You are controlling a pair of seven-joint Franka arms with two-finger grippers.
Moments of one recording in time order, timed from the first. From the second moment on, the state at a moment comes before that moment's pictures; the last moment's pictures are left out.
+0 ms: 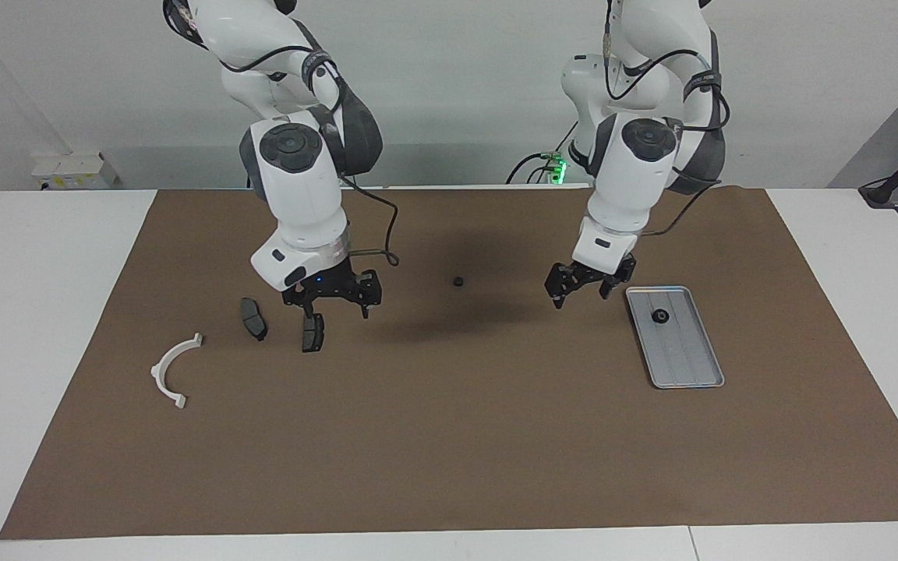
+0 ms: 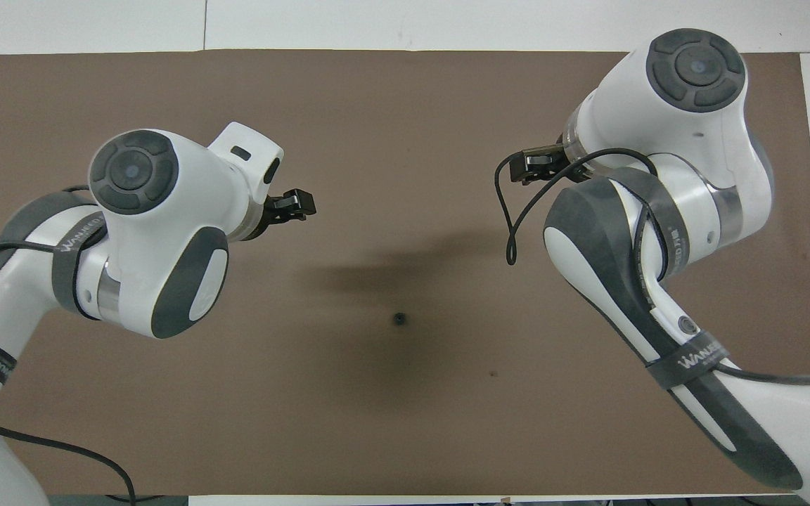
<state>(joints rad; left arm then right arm) -0.43 0.14 -0.02 -1.88 -0.01 2.12 -0.62 -0.09 0.33 0.43 -1.56 -0.18 1.90 0.29</state>
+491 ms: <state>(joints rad) -0.63 0.16 -0.02 -1.97 -0.01 2.20 -0.82 0.02 0.21 0.19 -1.55 -0.06 1.81 0.02</state>
